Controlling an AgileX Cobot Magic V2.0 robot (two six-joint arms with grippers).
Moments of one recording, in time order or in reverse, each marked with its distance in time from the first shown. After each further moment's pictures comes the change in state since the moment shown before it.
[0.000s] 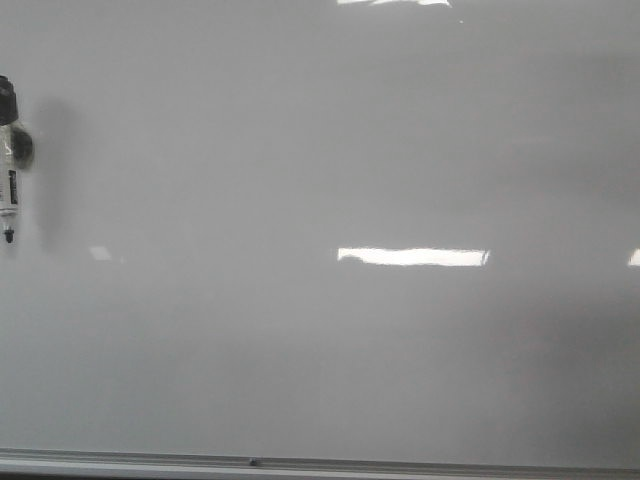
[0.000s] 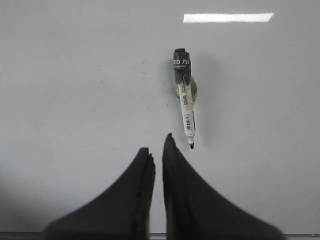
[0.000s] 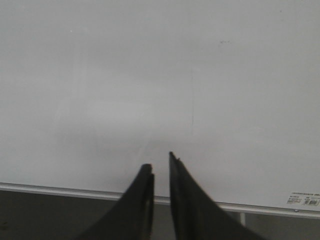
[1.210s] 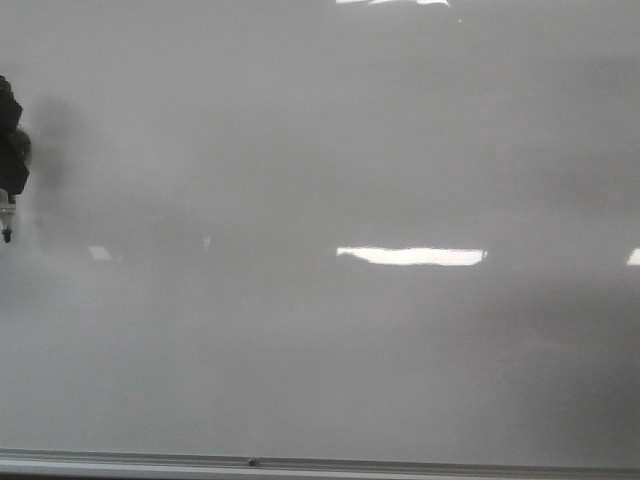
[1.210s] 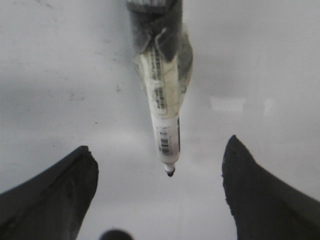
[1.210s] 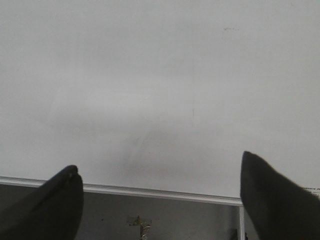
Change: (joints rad) left arm -0.058 0.759 -0.157 -0.116 -0.258 0.002; right arm 0.000 0.029 0.000 0.000 0.000 -0.002
